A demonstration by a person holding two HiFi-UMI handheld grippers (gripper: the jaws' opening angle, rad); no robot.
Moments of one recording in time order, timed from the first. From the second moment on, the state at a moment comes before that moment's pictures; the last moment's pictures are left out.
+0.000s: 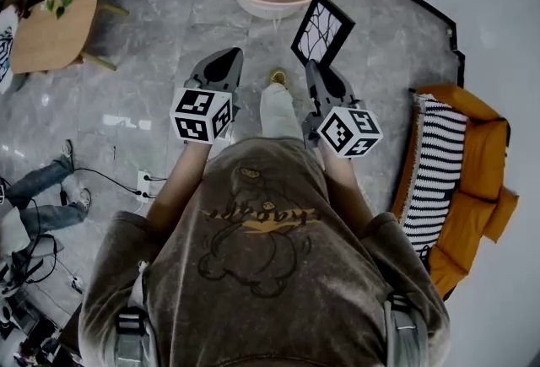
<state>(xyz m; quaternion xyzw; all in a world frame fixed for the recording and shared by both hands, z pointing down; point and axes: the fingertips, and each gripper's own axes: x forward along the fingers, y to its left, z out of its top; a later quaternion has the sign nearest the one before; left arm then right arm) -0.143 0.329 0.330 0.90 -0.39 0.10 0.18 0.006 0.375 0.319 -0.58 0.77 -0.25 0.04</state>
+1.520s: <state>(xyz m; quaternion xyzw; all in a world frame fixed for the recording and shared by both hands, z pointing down) -0.066 0.085 0.293 0.88 -0.42 0.09 0.21 0.078 0.114 0.284 -0.53 0.81 -0.27 0.01</state>
